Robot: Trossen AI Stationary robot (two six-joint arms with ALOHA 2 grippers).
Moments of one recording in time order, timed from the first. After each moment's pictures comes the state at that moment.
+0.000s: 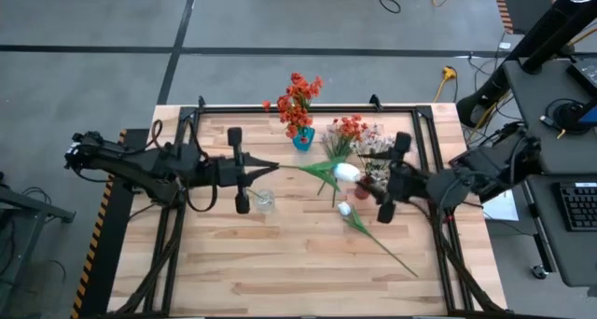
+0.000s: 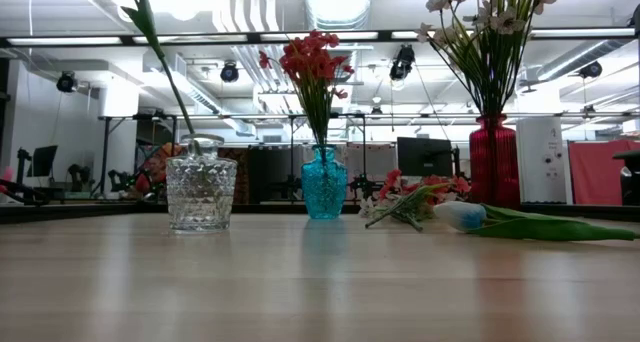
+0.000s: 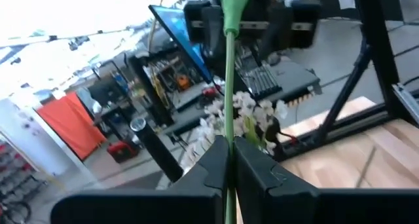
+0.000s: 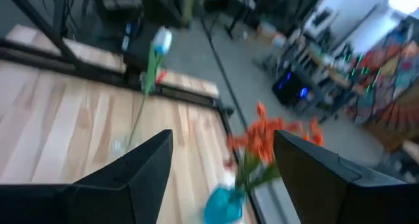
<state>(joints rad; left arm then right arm) -0.26 1.10 1.07 0.07 -0.37 0.49 0.53 1.27 1.54 -0.65 0.85 -0.20</state>
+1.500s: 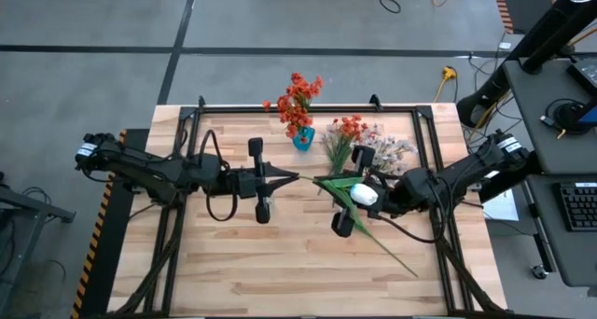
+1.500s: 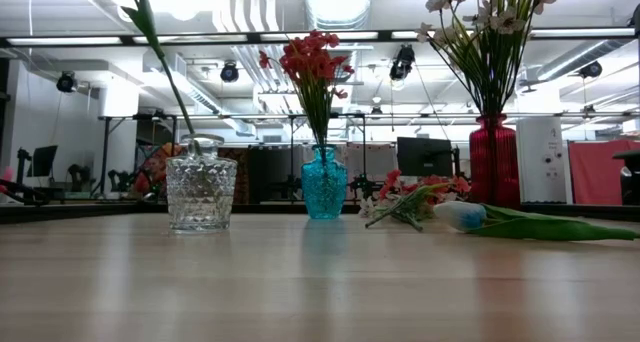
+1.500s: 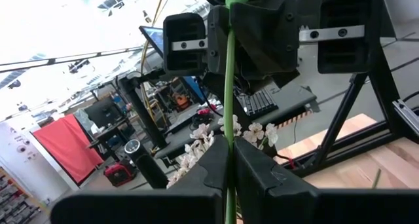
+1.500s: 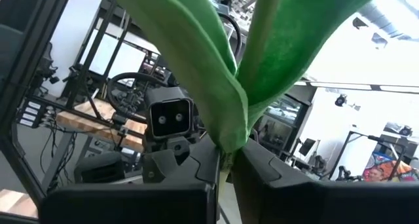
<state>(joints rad) -0.26 1.26 1.07 0.31 -0.32 0.54 0.40 1.43 1.17 0.68 0.52 -0.66</state>
